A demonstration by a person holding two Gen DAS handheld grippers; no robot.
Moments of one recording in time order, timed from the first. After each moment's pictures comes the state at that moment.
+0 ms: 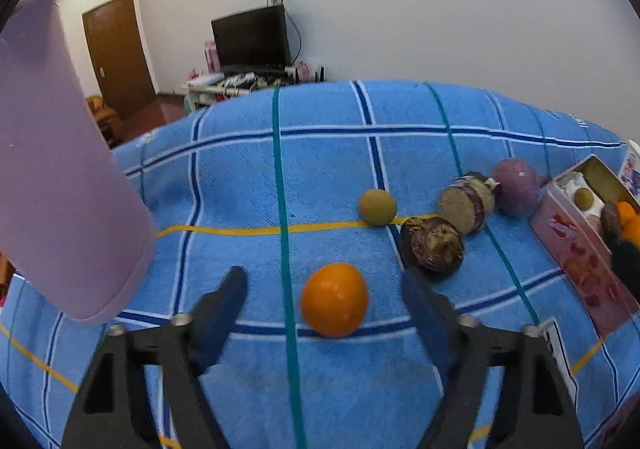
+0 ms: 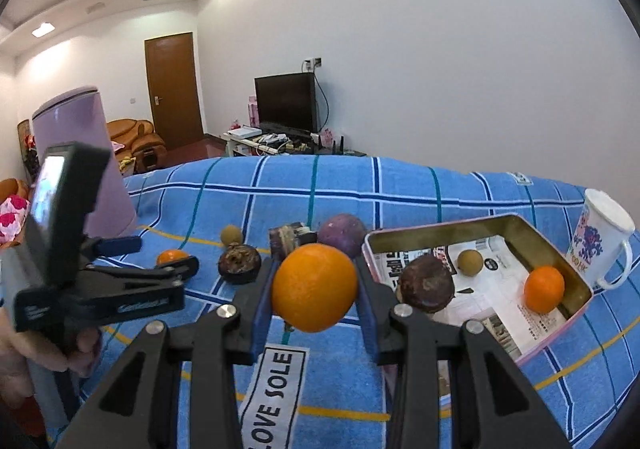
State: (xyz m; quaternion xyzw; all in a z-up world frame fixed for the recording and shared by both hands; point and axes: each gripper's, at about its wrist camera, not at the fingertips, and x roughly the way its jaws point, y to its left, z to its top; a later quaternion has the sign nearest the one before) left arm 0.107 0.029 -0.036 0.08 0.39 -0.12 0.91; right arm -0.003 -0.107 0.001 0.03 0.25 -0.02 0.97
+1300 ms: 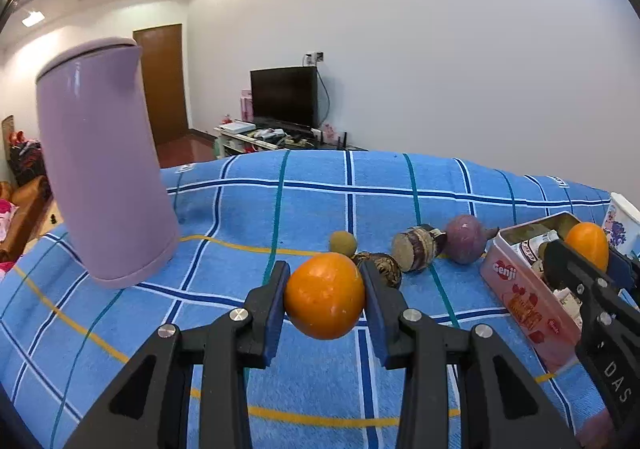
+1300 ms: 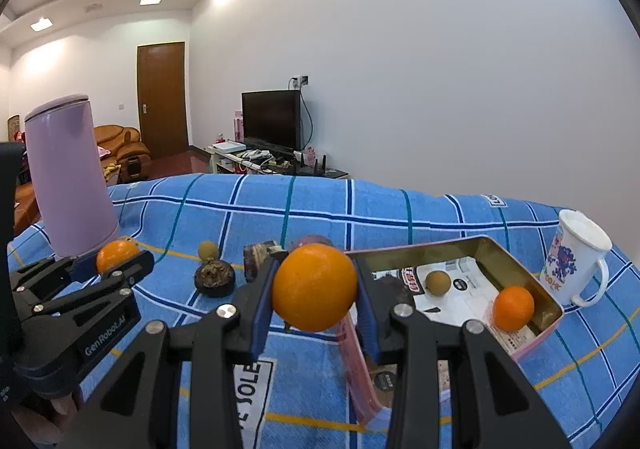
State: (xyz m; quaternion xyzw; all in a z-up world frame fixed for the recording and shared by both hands) left arm 0.023 0.013 -0.007 0.01 0.26 -0.07 0.96; right arm -0.016 -0.114 0.010 -0.01 0.21 -0.05 0.98
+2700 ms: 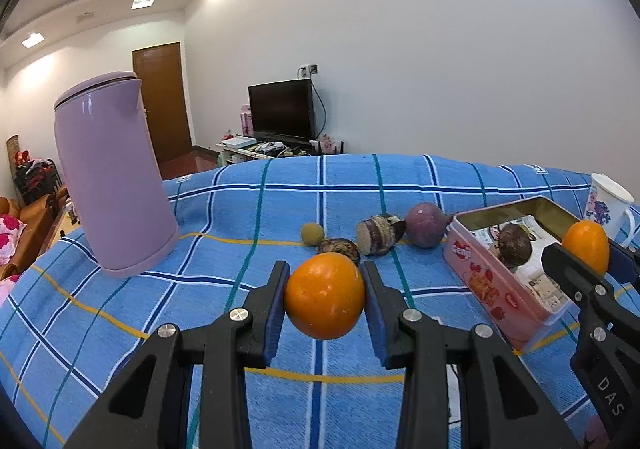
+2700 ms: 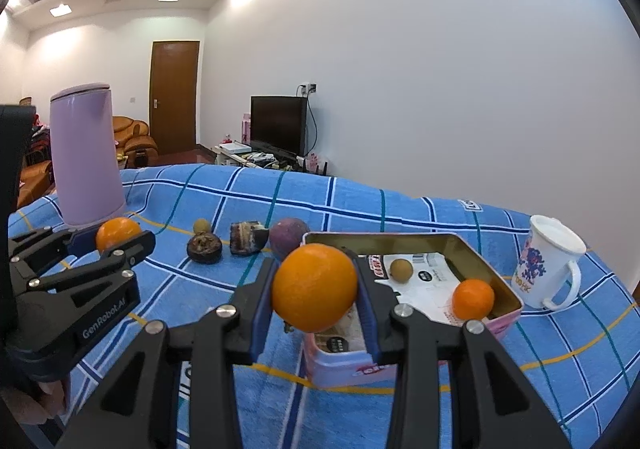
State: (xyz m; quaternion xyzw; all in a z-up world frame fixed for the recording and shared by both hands) left arm -0.028 -0.018 -0.003 0.04 0.24 -0.07 0.97; right arm -0.066 -0.136 0.007 -0.04 0.20 -0.04 0.98
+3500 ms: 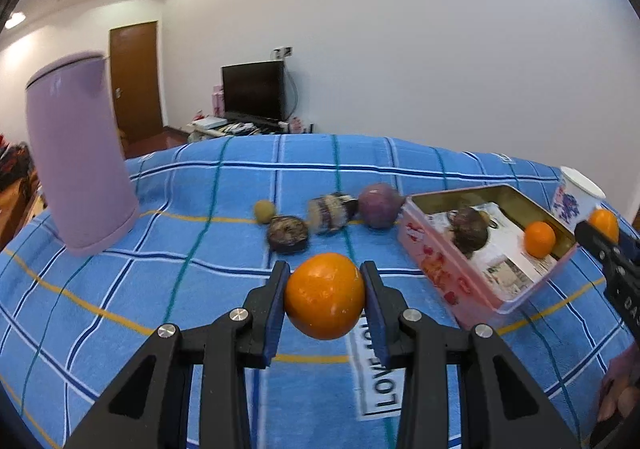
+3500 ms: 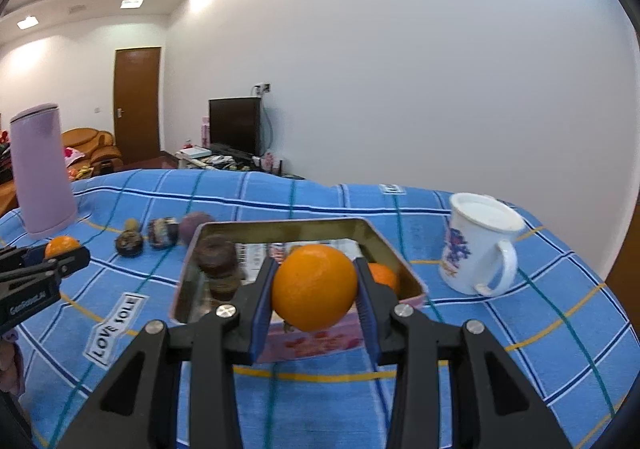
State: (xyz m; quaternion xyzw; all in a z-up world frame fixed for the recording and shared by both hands) left arm -0.033 -0.042 -0.006 0.02 0.27 -0.13 0.95; right arm -0.089 -0.227 0.009 -0.01 0.20 -0.11 0.97
